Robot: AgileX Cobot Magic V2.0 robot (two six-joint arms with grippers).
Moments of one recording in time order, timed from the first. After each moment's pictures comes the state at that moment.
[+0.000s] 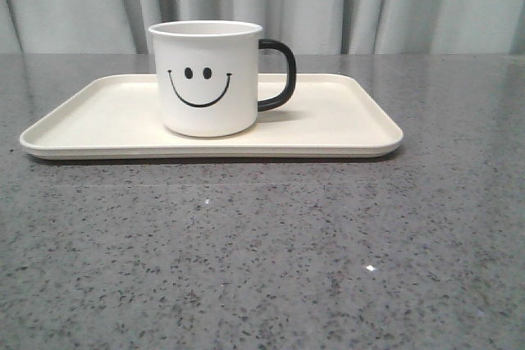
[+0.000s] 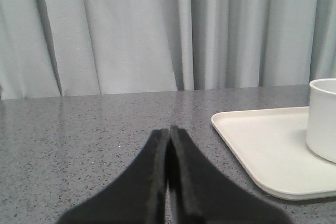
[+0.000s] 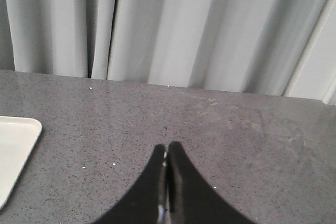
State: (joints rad) left arm -0.10 0.00 0.00 0.12 -0.03 -0.18; right arm 0.16 0.37 -0.98 -0.26 0.86 0.12
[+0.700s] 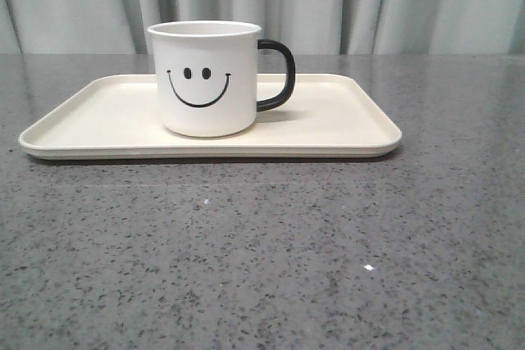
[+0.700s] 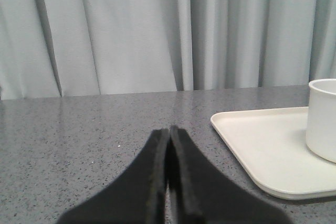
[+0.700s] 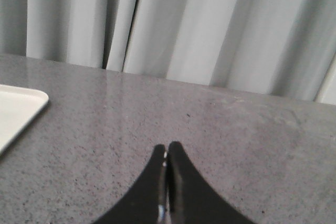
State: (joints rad) left arm -0.10 0.00 0.00 0.12 -0.03 -0.18; right arm 0.08 -0.01 -0.25 -0.25 0.35 0.12
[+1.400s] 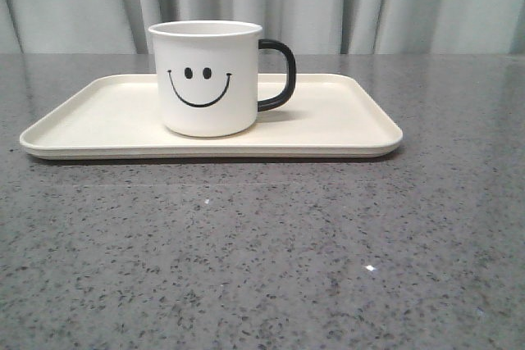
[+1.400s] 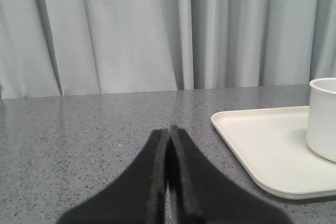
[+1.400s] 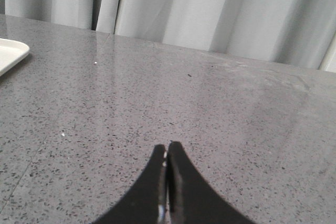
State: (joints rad) left arm -0.10 0.00 0.00 0.12 -0.03 -0.18; right arm -0.02 -0.01 0.03 -0.24 0.09 0.12
